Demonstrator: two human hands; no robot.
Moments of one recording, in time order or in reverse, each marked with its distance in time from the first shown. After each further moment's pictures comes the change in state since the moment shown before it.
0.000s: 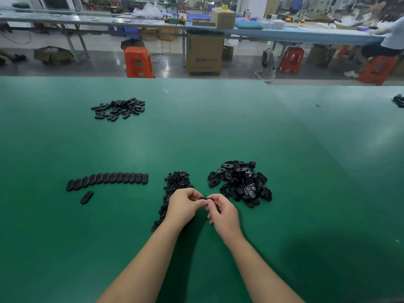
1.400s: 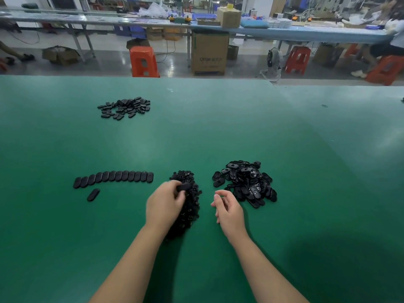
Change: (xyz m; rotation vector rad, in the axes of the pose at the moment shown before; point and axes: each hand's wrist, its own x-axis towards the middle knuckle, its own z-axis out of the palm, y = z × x) left_hand -0.004 -0.023 -0.044 0.435 0.345 0.218; right_hand -0.003 -0.009 -0.003 0.038 0.033 0.003
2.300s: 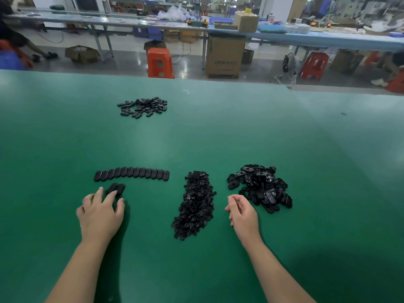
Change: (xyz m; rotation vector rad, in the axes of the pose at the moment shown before) left_hand -0.025 -0.162 -0.082 0.493 0.045 -0.393; right_hand -0.003 -0.004 0.003 -0.099 -0.002 0.010
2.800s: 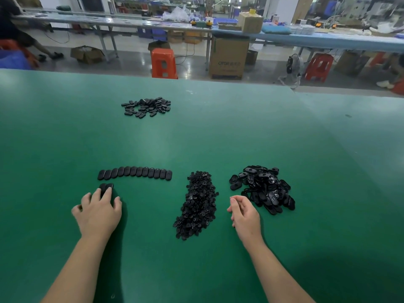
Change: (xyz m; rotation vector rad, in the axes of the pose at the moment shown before) left_hand 0.012 -0.008 -0.002 0.130 -0.104 -0.096; right_hand 0.000 0.000 0.000 -0.018 0.001 -0.002
